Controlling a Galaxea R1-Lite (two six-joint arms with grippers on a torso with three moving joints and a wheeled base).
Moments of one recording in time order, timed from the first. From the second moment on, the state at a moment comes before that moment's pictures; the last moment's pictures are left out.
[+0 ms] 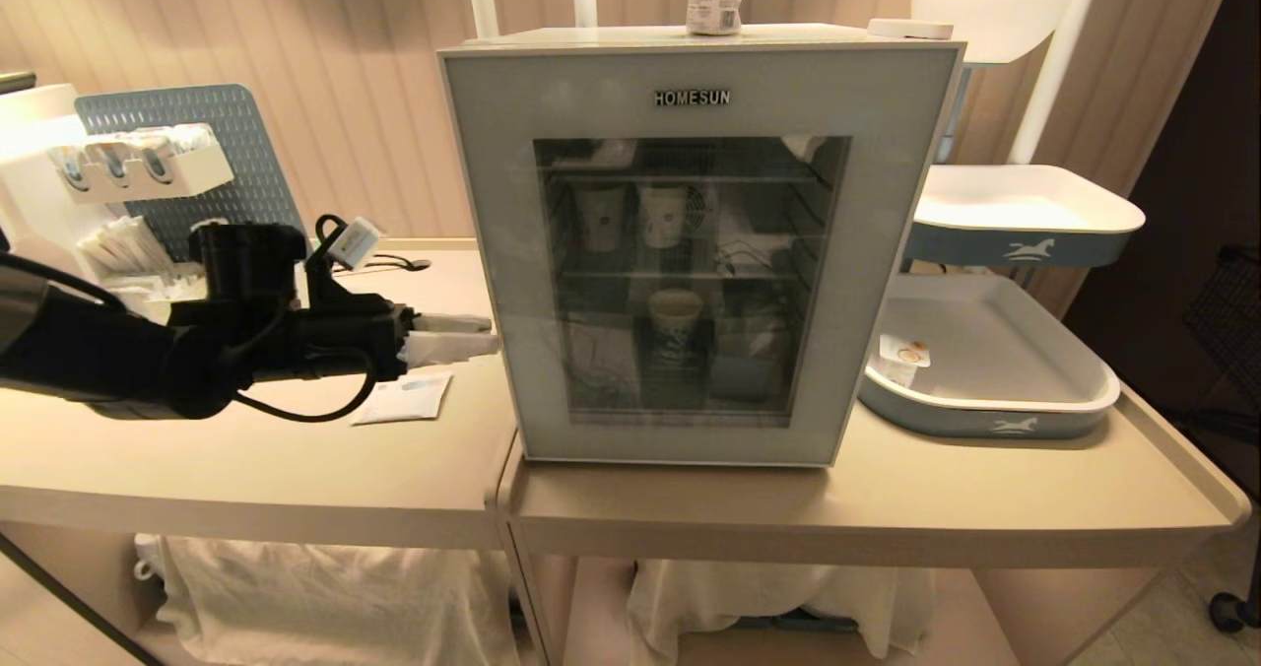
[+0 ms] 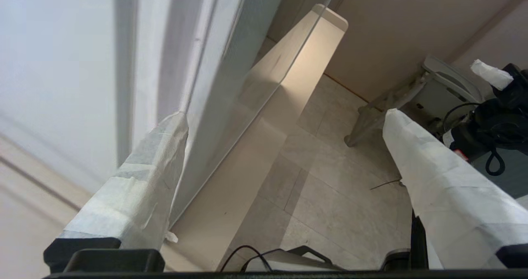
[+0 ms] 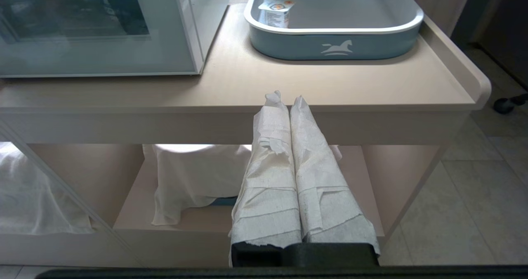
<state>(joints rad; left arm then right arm) -0.01 1.97 -1.15 -0.50 -1.21 0.01 0.00 0.00 0.00 0.02 0.00 0.00</state>
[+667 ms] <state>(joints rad) -0.07 2.11 -1.03 -1.39 -1.04 -0.58 0.00 0.00 0.00 0.02 0.00 0.00</state>
